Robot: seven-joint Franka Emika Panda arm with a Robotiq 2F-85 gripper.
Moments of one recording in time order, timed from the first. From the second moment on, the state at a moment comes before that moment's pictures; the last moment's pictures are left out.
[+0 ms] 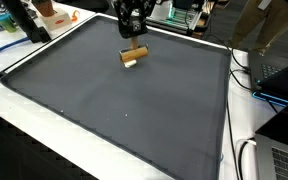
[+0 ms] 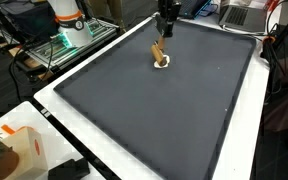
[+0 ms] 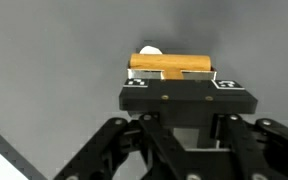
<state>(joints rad) 0.10 0.06 0.11 -2.19 -0.14 2.21 -0.63</state>
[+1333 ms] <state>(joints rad) 0.10 0.13 0.14 -2.17 -0.09 2.40 -0.67</state>
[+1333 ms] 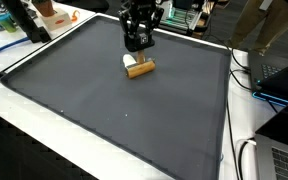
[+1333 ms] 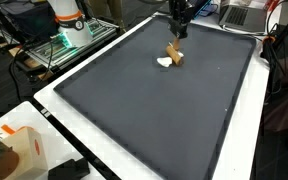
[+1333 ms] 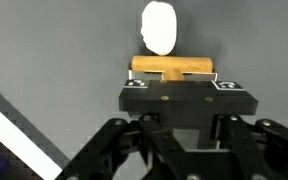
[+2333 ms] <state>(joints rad) 0.09 -0.01 0.11 -2.18 -0.14 2.20 -0.64</state>
